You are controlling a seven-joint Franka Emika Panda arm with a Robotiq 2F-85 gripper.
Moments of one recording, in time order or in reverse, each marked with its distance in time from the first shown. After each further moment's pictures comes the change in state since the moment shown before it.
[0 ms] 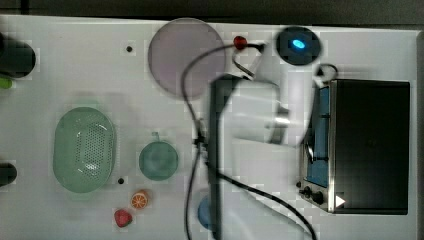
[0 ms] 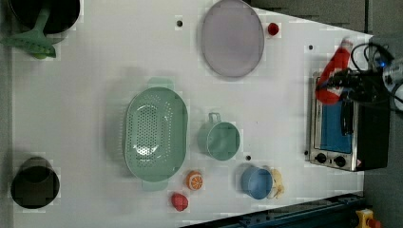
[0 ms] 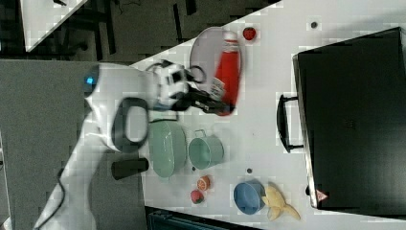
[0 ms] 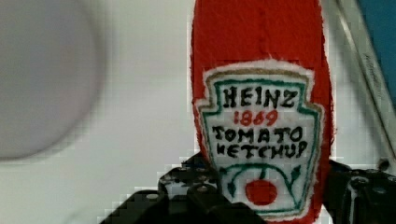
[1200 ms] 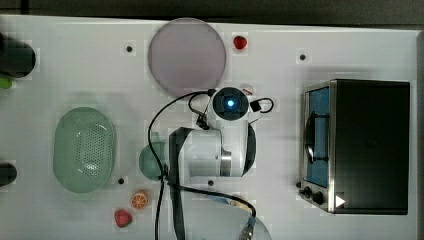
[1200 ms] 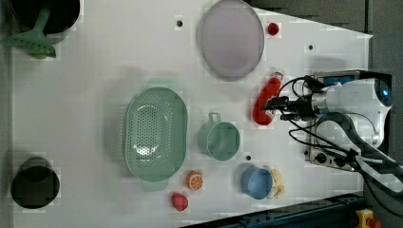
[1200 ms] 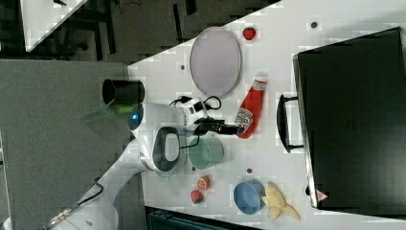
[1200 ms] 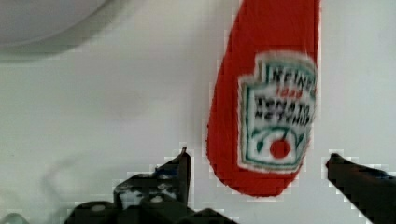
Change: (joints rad) arm 0.073 0.035 0.097 -0.340 0.002 0.379 -0.034
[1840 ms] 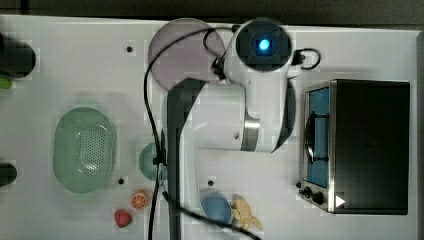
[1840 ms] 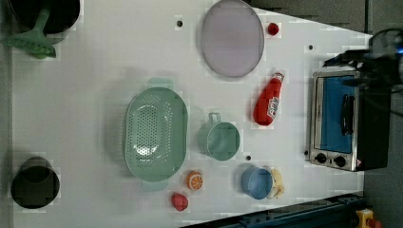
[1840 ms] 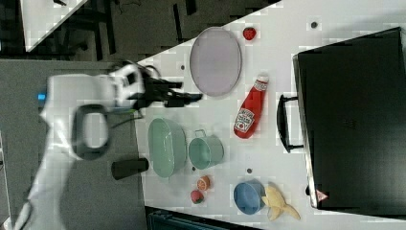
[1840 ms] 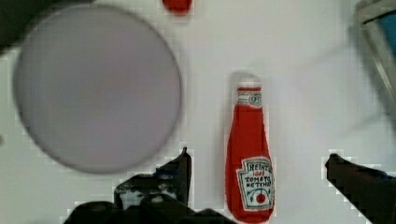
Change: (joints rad) arm -0.021 -0.135 -0.014 0.413 0.001 -0.367 0.149
